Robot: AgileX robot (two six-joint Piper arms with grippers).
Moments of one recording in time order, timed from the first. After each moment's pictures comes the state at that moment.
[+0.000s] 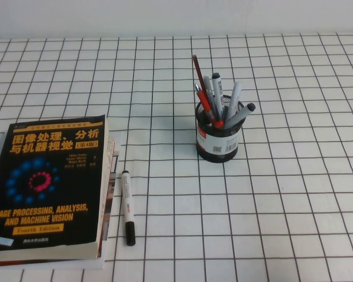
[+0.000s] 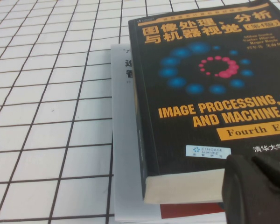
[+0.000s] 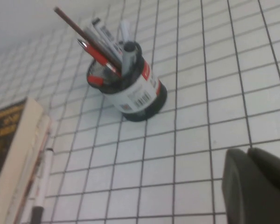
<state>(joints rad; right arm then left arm) 0.09 0.55 -0.39 0.72 0.45 -0.21 -0.02 -0.01 0.03 -0.03 0.38 0.12</state>
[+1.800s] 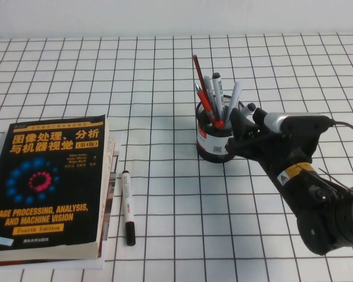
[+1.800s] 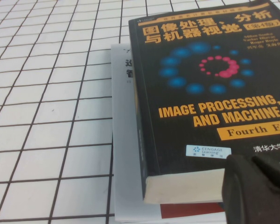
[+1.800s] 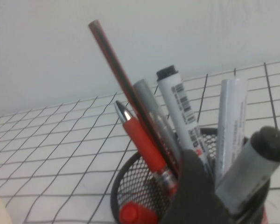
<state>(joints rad) 0.61 1.92 -0.71 0.22 -1.13 0.28 -0.02 -0.01 0.03 -0.03 0.38 0.12</state>
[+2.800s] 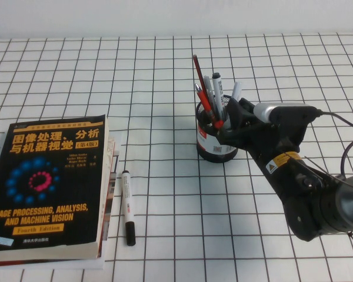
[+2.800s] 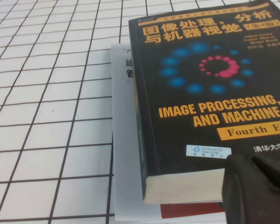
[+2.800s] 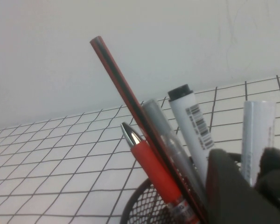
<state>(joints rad) 0.60 1.98 -0.82 0.21 -1.12 0.29 -0.02 -0.01 0.03 -0.03 0.38 0.12</state>
